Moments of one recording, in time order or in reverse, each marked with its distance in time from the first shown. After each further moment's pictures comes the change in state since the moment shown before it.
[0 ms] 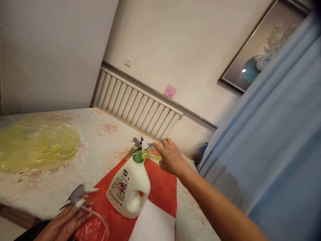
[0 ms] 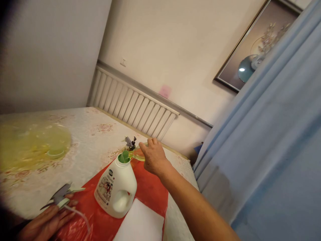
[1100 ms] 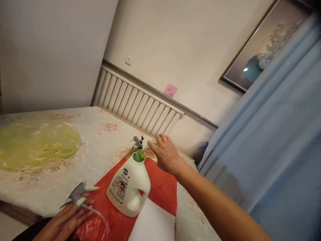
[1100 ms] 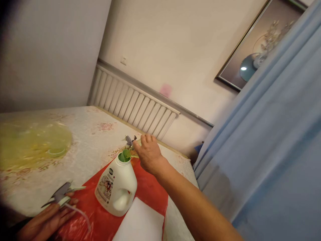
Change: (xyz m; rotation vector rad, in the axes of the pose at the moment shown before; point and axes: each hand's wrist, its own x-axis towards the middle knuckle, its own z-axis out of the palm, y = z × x) left_hand -0.001 0.001 -0.001 0.101 -0.062 0.002; right_hand 0.013 -0.012 -0.006 -0.131 0.085 -0.138
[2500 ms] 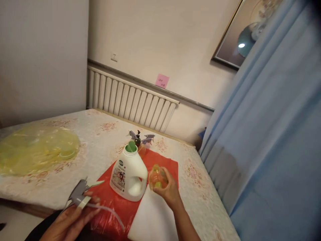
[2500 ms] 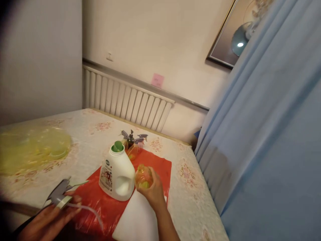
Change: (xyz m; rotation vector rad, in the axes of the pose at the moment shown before) left_hand -0.063 -0.007 0.064 0.130 0.113 0.104; right_hand -0.162 -0.089 0.127 1.437 0.281 0.938
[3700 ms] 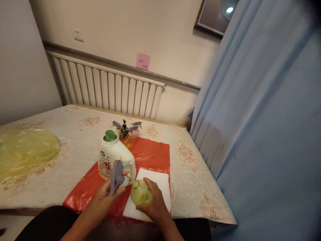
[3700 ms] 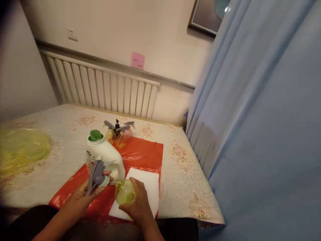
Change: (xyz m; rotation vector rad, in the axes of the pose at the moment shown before) left_hand -0.020 -0.055 0.146 0.988 -0.346 0.213; right_hand -0.093 0.036 0.013 -0.100 -0.088 0.102
